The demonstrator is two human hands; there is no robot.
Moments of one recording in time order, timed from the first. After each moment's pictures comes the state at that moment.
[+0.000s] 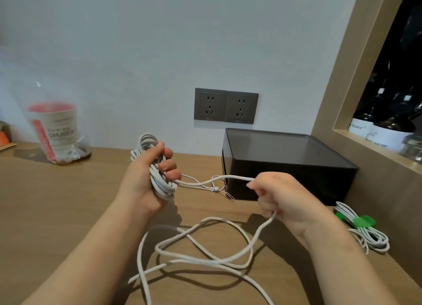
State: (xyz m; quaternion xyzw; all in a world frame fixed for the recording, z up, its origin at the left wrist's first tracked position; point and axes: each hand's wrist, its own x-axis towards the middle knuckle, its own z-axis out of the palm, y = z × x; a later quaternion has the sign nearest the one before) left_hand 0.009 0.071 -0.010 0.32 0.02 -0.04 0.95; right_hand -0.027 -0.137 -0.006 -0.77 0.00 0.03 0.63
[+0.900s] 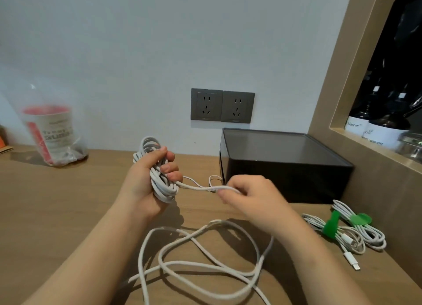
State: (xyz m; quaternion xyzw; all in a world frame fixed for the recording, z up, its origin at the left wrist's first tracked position) left_hand 0.006 0.068 -0.013 0.31 0.01 -0.07 0.95; right_hand -0.025 -0.114 -0.018 -0.92 -0.15 -0.08 0.35
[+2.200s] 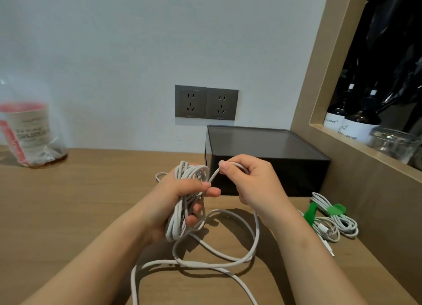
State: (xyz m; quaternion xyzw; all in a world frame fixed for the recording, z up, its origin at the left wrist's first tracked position) left_hand -0.015 0.029 -0.029 0.57 -0.09 -0.21 0.79; right_hand -0.027 -0.130 -0.014 -0.82 -0.09 -0.14 0.55
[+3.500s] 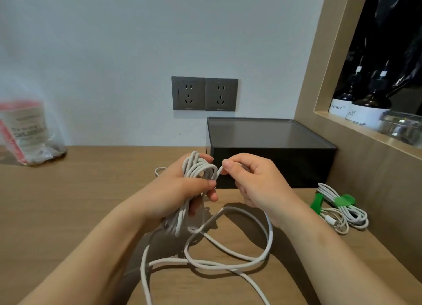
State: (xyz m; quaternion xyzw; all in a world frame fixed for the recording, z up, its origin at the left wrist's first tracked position) left_hand -0.015 0.027 -0.021 0.73 -0.19 -0.12 0.64; right_hand -0.029 -0.138 -0.019 -0.83 -0.11 -0.09 0.55
